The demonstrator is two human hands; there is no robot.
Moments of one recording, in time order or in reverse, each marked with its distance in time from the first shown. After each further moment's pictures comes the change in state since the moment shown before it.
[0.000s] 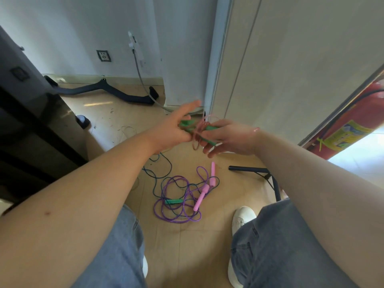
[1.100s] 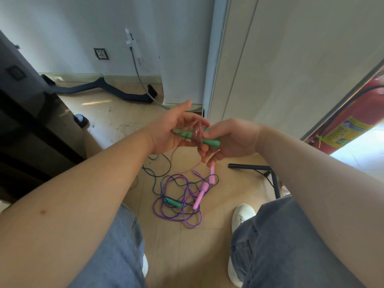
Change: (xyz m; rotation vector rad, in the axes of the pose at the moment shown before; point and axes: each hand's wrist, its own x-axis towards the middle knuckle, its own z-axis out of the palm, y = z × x) left_hand -0.001 0.012 0.003 -0.589 -0.201 -0.226; right_hand -0.011 -0.008 -0.001 0.144 -0.386 0.119
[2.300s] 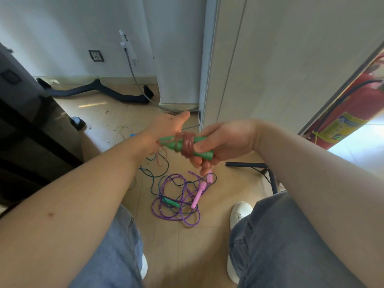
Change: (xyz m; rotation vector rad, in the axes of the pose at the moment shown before) left_hand 0.008 -0.008 0.007 0.622 0.460 0.035; right_hand -0.011 -0.010 0.014 -0.114 -0.243 0.037
